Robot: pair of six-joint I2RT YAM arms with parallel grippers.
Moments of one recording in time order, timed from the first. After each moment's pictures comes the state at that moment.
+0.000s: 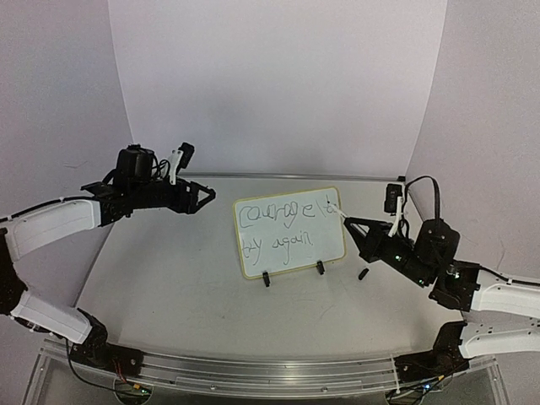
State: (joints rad) left arm -0.50 1.32 0.99 -0.10 0.35 -0.14; right arm 0.89 0.86 0.47 0.33 0.20 0.50
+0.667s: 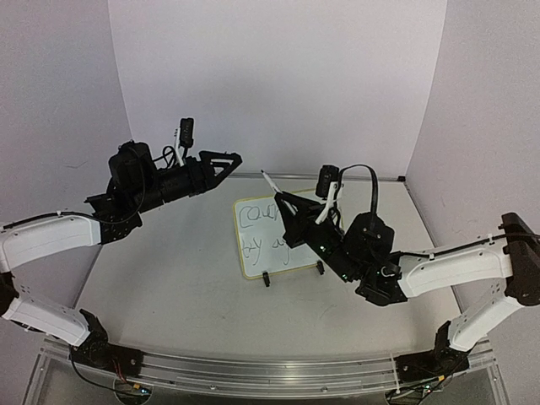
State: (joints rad) left arm -0.74 1.25 0.94 0.38 0.30 -0.72; right arm 1.14 1.50 0.79 0.94 0.43 0.32
